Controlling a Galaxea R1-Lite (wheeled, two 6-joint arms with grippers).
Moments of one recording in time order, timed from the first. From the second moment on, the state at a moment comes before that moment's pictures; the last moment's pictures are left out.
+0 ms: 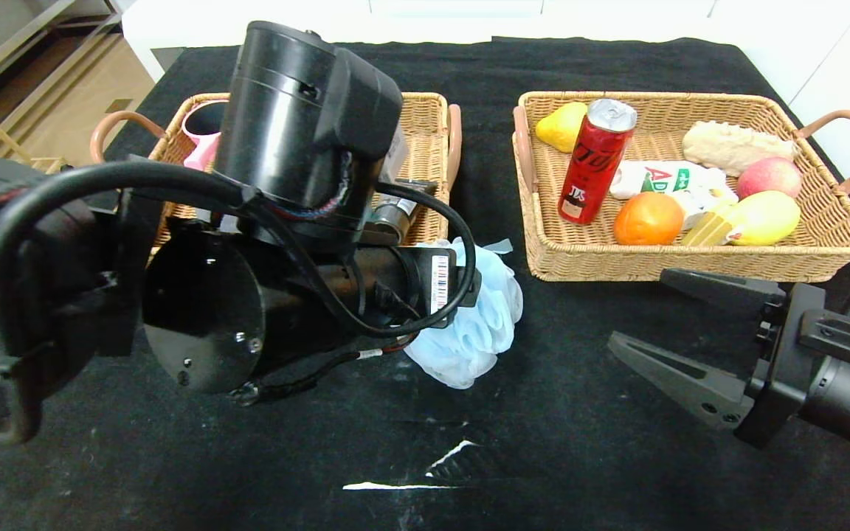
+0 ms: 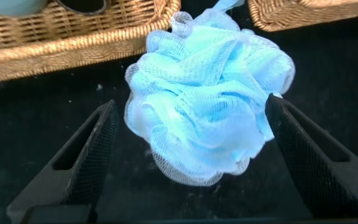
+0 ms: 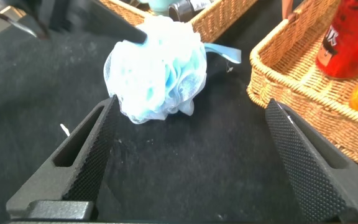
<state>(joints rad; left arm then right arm) -0.87 1.69 -1.41 0.19 0.50 -0.36 0.51 1.33 -0.52 -0.85 0.30 -0.09</state>
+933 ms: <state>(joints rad) -0.87 1.87 -1.43 0.11 0.55 -0.43 0.49 1.32 -0.52 -0.85 0.30 -0.08</state>
